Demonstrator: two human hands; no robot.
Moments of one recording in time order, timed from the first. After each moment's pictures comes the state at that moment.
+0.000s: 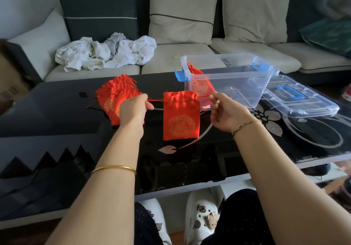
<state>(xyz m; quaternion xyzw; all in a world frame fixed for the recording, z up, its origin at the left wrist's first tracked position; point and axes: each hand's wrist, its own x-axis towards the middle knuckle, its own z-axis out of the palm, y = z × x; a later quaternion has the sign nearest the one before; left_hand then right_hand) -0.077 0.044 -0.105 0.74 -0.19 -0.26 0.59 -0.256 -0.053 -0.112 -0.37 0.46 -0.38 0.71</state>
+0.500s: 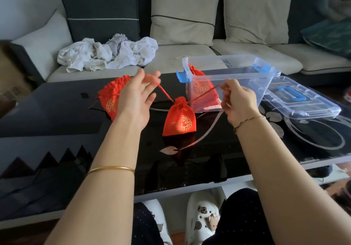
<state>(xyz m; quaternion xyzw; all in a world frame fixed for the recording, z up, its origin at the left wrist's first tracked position) -0.085 0.051 -0.074 0.49 -0.25 -0.39 0.74 -0.257 -0.044 -0.085 -0.39 0.46 -0.53 0.60</state>
